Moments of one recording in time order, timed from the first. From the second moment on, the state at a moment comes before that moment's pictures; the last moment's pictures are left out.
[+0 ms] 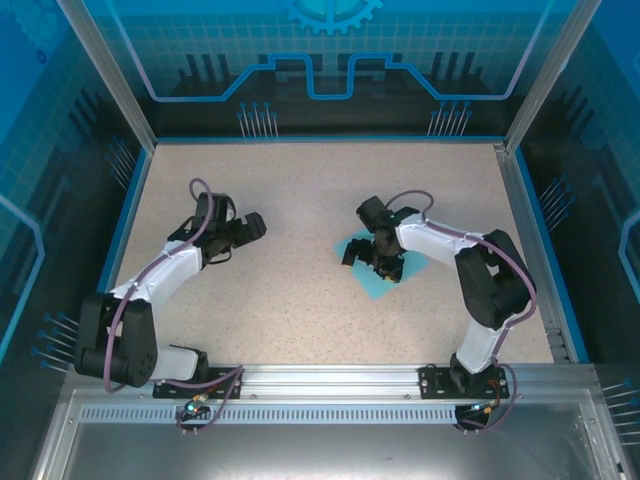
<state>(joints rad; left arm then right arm) -0.14 1.36 0.81 -0.33 0.05 -0.57 0.52 1.76 1.15 -0.78 -0.14 0.84</state>
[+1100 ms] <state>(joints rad) -0.29 1.46 0.88 -0.27 0.10 -0.64 0.41 1.61 0.91 -0.74 -0.19 0.91</state>
